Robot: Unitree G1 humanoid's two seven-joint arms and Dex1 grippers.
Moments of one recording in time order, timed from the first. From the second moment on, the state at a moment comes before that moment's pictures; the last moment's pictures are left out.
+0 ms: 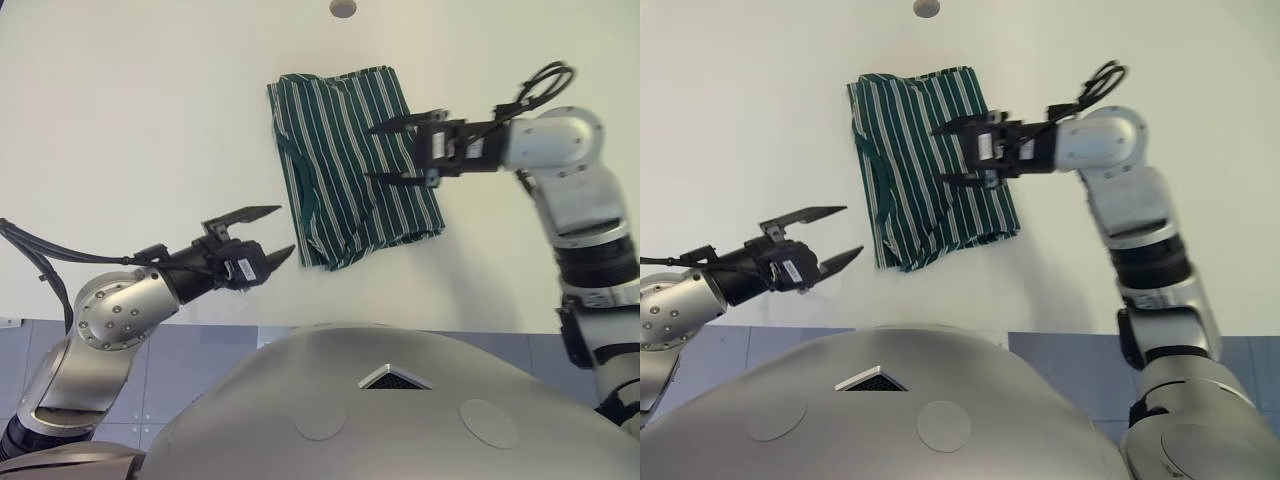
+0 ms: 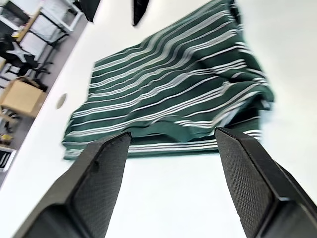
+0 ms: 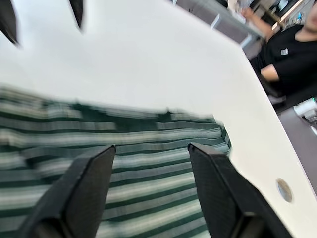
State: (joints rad) left arm 0.61 0.86 -0.09 -0.88 0.09 0.12 -0.73; right arm -0.28 -0.70 0.25 -0.15 0.07 0.04 1.20
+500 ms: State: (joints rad) left arm 0.38 0.77 -0.44 -0.62 0.44 -0.05 -0.73; right arm -0.18 -0.81 0.24 0.00 0.08 -0.13 1.25
